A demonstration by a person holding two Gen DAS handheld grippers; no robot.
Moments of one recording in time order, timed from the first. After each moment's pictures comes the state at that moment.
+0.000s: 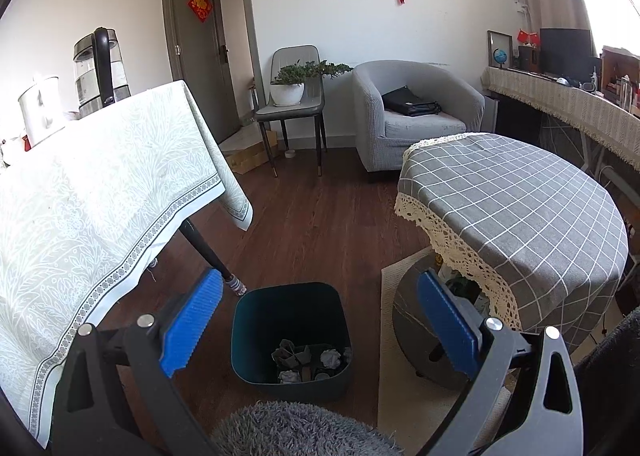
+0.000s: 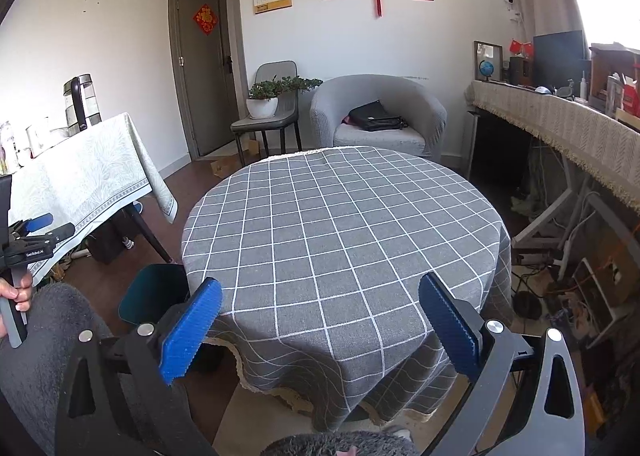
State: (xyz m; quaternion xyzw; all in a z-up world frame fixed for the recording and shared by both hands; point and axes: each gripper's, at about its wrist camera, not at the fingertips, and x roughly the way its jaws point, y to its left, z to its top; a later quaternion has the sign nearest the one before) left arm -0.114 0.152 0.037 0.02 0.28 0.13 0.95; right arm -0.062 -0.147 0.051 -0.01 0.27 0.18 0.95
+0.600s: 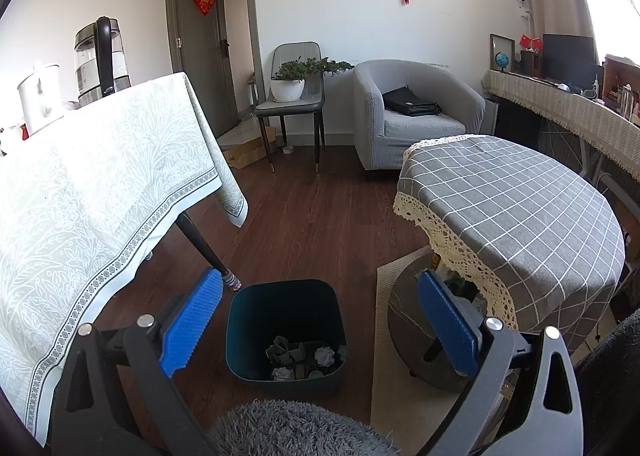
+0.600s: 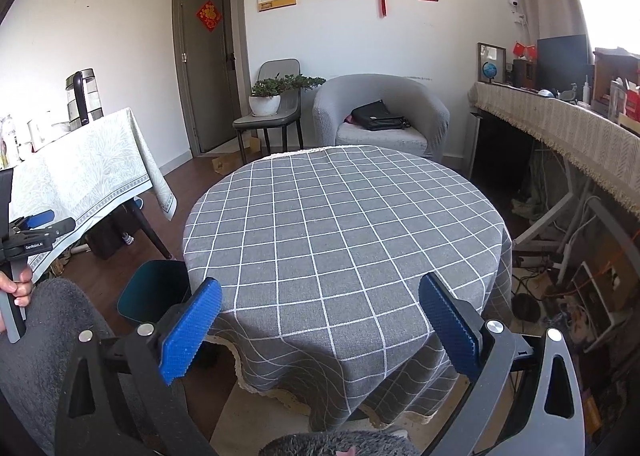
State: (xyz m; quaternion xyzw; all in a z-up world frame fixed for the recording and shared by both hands) left arm -0.113 0.160 0.035 0.00 0.29 0.12 0.95; right arm -0.062 -0.143 0.050 -0.01 0.27 0.18 0.94
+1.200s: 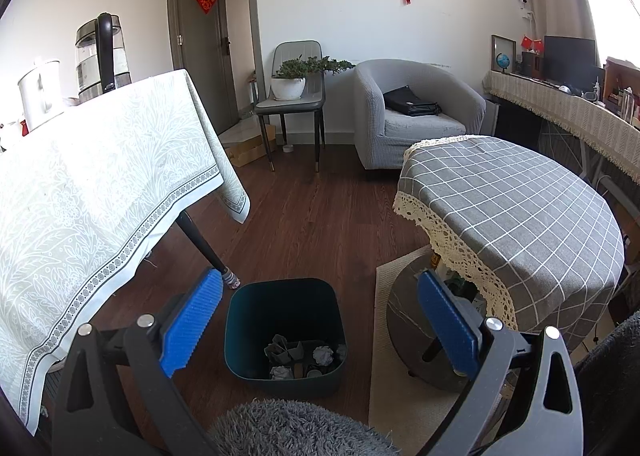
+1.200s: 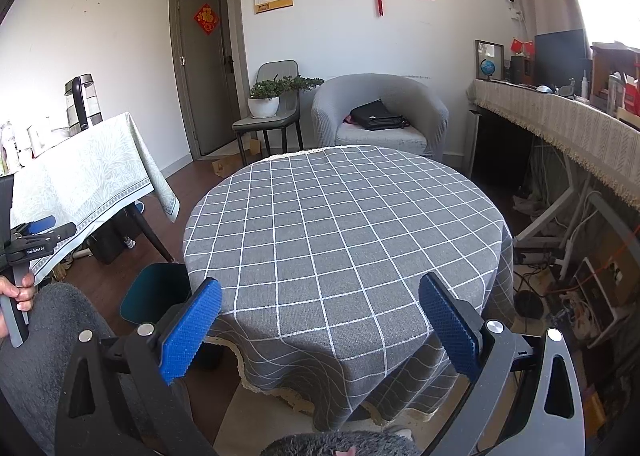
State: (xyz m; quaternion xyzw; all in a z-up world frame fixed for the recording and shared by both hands) left arm -0.113 0.161 0.034 0.00 0.29 0.12 0.95; right arm -0.062 -0.147 0.050 -0.01 0.27 0.18 0.94
